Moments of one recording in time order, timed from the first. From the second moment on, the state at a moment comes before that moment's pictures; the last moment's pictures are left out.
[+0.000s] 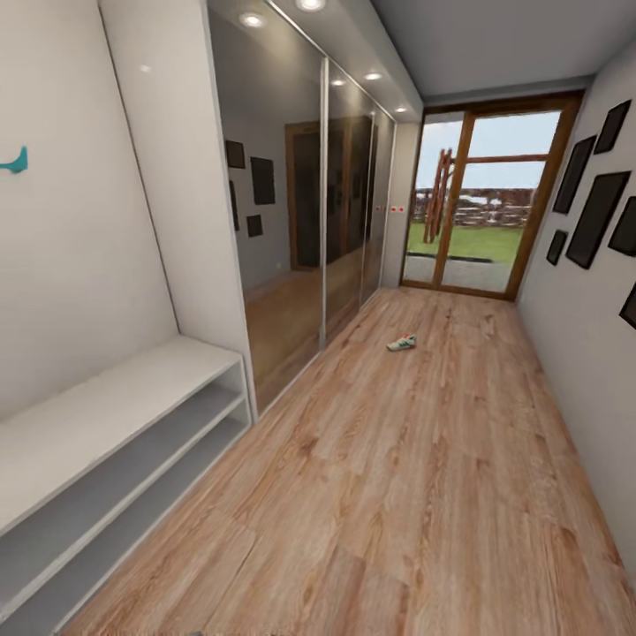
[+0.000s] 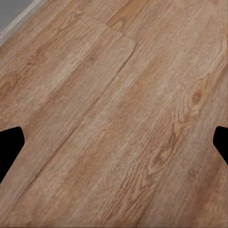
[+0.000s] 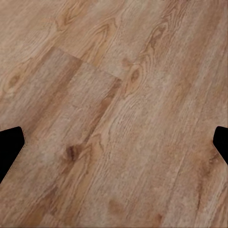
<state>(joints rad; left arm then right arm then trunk) -0.23 0.04 0.06 -0.27 0.08 -0.32 0.00 -0.02 -0.06 0.00 -0.55 0.02 -0.29 -0.01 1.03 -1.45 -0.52</state>
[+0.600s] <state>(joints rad) -0.23 0.04 0.06 -0.27 0.08 -0.32 0.00 -0.02 -0.06 0.00 -0.55 0.02 -0.29 -0.01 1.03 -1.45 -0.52</state>
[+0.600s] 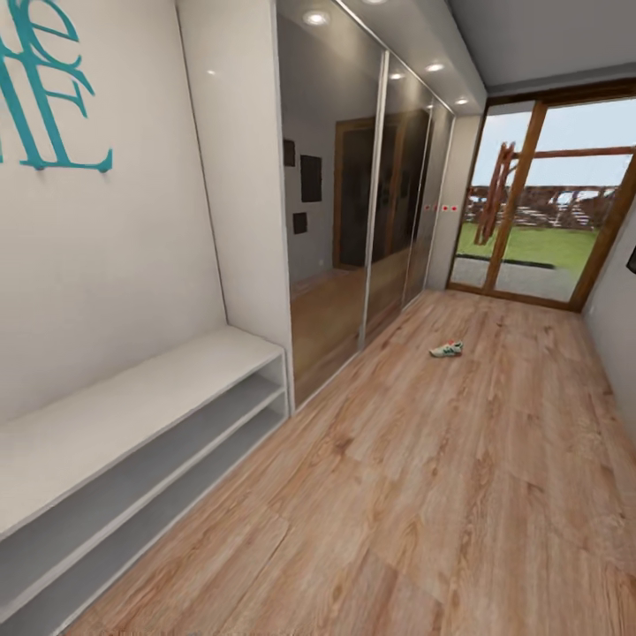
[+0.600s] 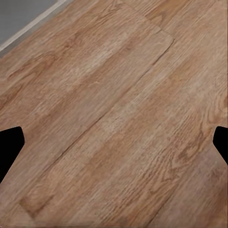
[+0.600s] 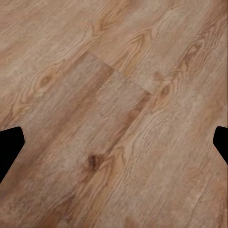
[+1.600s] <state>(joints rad) -0.23 0.04 0.06 -0.27 0.09 -0.32 0.01 -0.02 -0.06 0.00 -0.55 0.02 -0.29 -0.01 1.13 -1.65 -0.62</state>
